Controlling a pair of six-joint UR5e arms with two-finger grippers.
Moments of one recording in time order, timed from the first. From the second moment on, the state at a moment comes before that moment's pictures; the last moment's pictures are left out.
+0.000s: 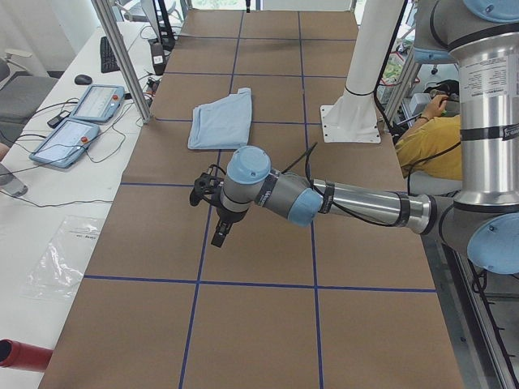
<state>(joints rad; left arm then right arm) -1.54 -1.43 -1.87 -1.90 -2.36 -0.10 1.48 -1.53 1.64 -1.56 2.35 0.07</state>
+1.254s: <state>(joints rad) -1.54 -1.43 -1.87 -1.90 -2.37 -0.10 1.47 -1.52 1.60 -1.46 2.40 0.07</state>
